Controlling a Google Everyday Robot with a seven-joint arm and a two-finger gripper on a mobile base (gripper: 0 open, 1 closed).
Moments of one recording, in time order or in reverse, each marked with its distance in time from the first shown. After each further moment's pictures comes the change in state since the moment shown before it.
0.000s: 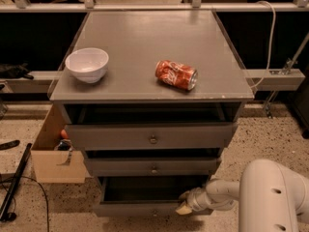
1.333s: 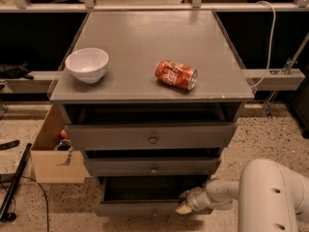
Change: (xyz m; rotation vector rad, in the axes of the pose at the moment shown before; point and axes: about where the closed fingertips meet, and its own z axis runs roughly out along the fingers) arm 0.000 0.000 0.000 0.000 0.000 0.000
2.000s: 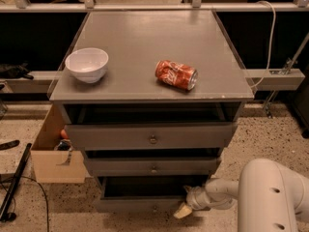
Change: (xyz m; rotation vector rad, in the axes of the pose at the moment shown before) arm 0.000 0.000 0.000 0.000 0.000 0.000
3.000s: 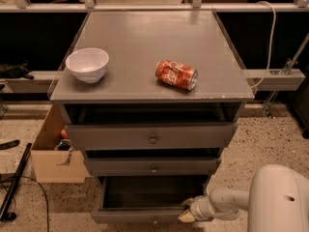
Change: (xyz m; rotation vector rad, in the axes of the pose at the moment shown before) arm 0.025 0.037 -0.009 -0.028 0.002 -0.001
